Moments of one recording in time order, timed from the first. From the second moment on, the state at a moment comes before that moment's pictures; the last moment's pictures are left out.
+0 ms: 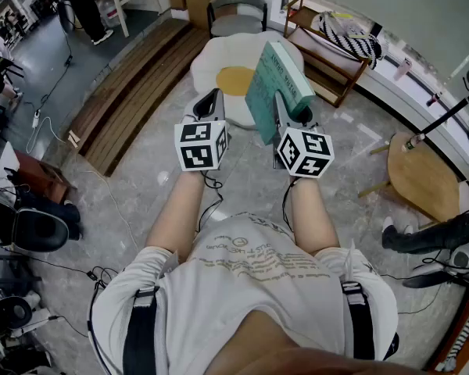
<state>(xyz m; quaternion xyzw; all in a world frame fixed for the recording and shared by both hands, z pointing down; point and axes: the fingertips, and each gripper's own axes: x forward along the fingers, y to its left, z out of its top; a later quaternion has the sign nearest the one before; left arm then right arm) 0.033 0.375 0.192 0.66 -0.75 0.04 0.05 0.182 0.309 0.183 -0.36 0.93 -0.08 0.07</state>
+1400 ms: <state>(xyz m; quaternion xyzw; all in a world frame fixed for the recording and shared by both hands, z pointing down) 0.074 0.319 0.225 0.65 -0.75 0.03 0.09 0.208 0.258 0.212 -0.32 0.94 -0.09 0.05</state>
